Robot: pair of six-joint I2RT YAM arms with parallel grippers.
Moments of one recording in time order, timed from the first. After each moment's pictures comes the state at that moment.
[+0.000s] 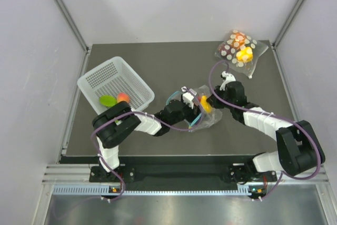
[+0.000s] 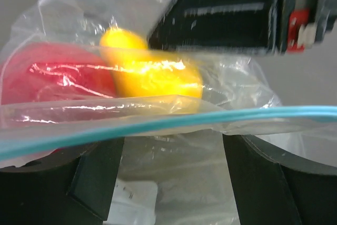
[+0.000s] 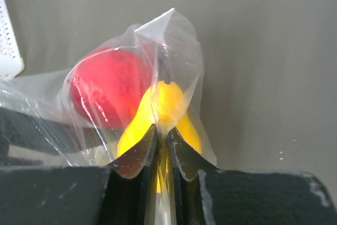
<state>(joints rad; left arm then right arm) -0.92 1.87 0.76 0.85 0.06 -0.29 0.36 1.35 0.61 0.16 -0.16 0.40</state>
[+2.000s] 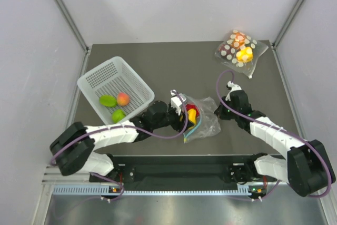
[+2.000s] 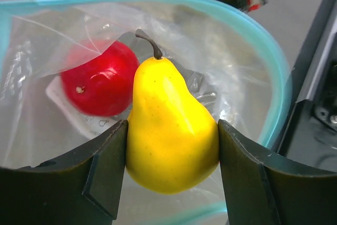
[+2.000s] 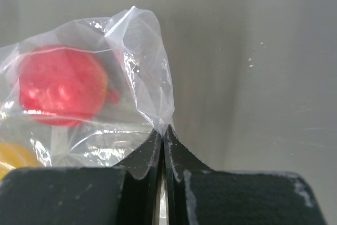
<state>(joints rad) -0.92 1.41 0.62 0.42 0.18 -0.22 0.37 1.14 0.51 -0.09 -0.08 0.47</state>
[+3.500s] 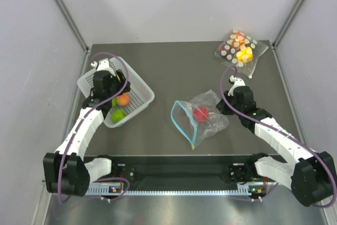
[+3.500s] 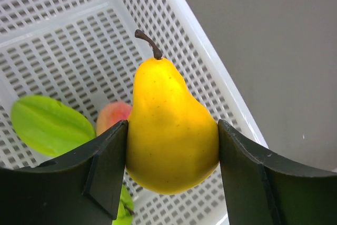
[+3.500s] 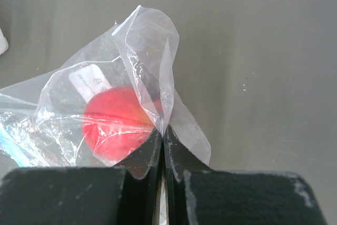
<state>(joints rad) -0.11 1.13 0.82 -0.18 -0.04 -0.38 0.36 1.04 0.59 -0.18 -0.06 0.39</state>
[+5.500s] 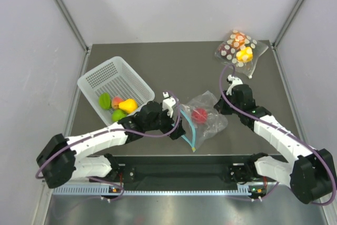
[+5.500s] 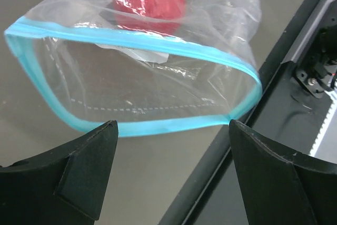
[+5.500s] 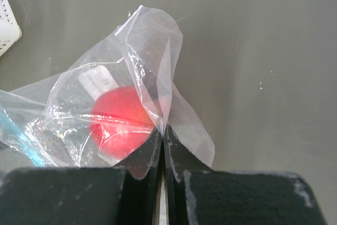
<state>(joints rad) -0.89 1.14 0.62 -0.01 0.20 -0.31 0.36 1.07 0.62 -0.21 -0.13 0.39</state>
